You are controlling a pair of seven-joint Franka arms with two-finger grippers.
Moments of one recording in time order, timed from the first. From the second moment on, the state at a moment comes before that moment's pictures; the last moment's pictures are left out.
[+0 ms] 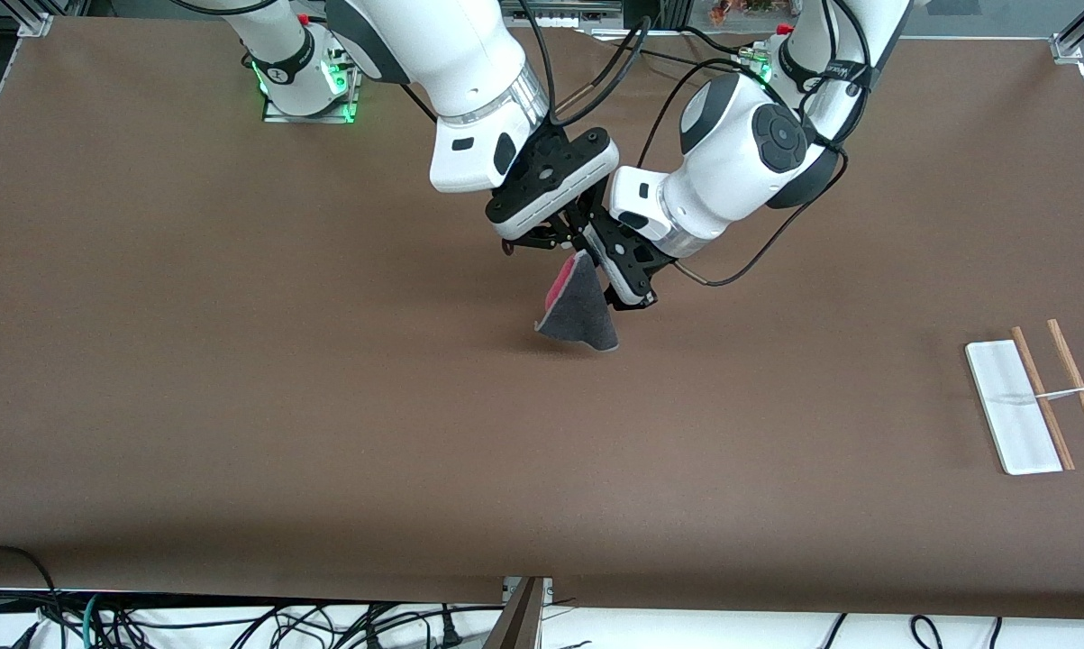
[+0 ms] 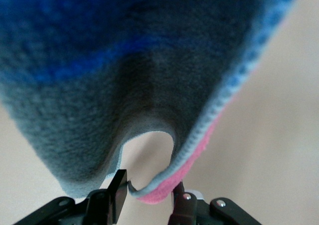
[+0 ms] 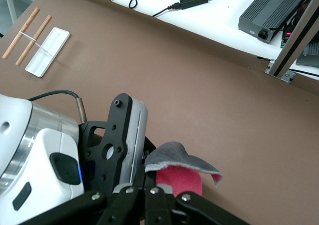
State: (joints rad) left arm -0.42 0.29 -0.19 -1.84 -0.46 2.43 0.68; right arm 0.50 0.53 0.38 -1.07 -0.09 2.08 0.28
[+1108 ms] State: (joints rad) left arm -0.38 0.28 -0.17 -1.83 -0.46 2.43 0.72; right arm 0.50 0.53 0.38 -1.07 -0.09 2.08 0.28
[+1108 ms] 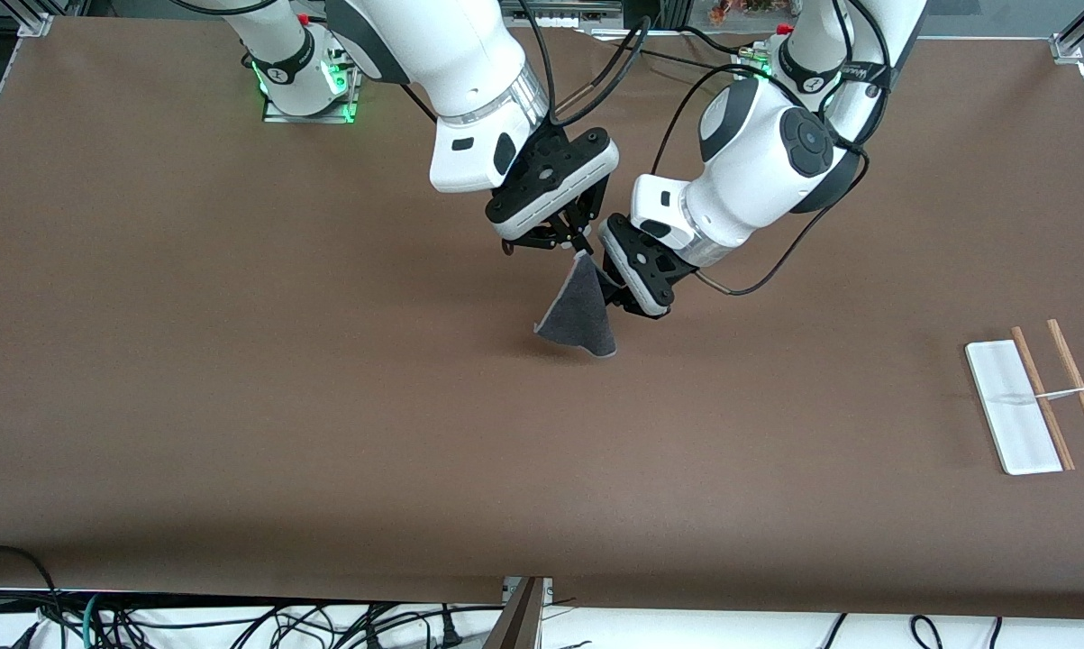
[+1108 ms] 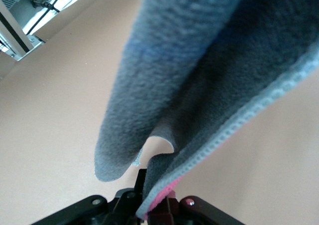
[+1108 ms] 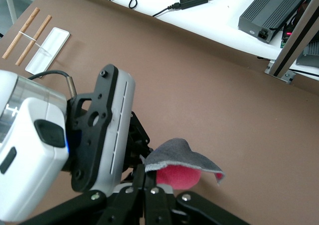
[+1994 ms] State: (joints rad) left arm -0.20 0.24 -0.16 -1.83 -0.46 2.27 0.77; right arm 0.48 0.53 0.37 -1.07 -0.09 2.05 0.27
